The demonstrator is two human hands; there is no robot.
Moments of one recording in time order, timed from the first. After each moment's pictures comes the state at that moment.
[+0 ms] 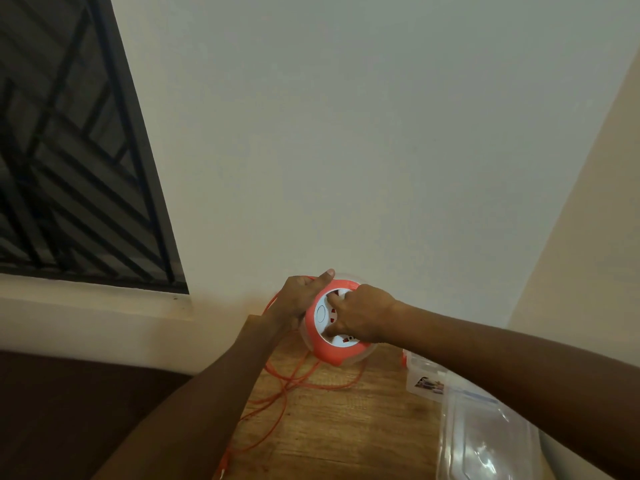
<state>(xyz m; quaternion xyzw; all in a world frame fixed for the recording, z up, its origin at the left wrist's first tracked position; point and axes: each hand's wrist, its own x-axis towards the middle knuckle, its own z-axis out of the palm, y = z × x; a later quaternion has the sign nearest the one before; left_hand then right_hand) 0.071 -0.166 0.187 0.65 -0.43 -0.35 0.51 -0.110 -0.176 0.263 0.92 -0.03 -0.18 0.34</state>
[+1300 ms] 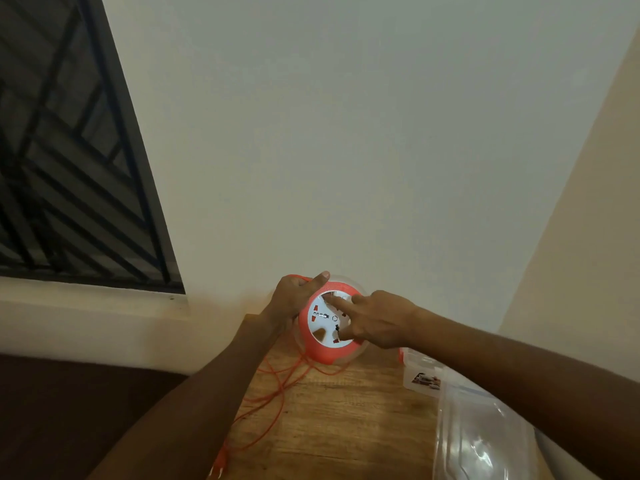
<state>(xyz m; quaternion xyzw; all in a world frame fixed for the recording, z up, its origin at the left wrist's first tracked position) 0.074 -0.163 0.182 0.67 -0.45 -0.30 0.51 -0.139 -0.196 0.245 0.95 -0.02 -0.11 0.30</state>
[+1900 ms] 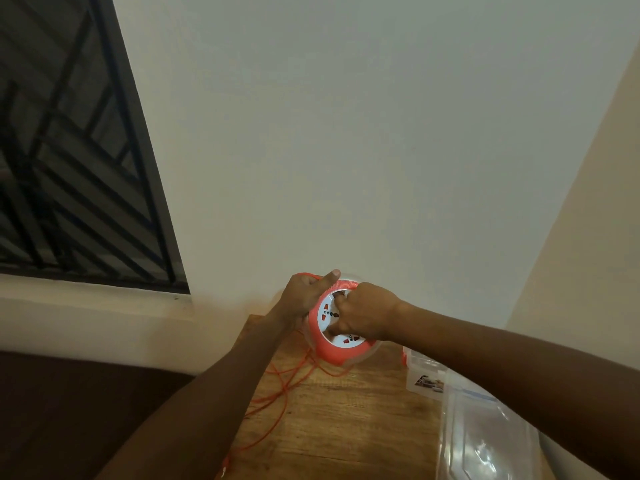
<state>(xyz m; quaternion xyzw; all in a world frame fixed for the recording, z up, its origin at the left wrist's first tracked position) 0.064 -0.164 0.189 0.64 -0.46 -0.33 0.52 -0.113 -0.188 0.258 0.92 0.01 -0.15 0.36</state>
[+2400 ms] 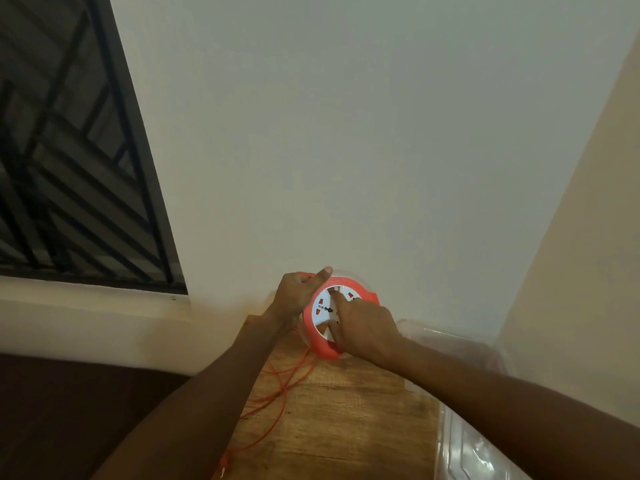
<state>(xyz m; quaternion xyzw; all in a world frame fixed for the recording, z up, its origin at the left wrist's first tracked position) 0.066 -0.160 0.190 0.64 -0.43 -0.31 0.56 -0.108 -0.167 0.205 0.92 -0.38 0.09 0.02</state>
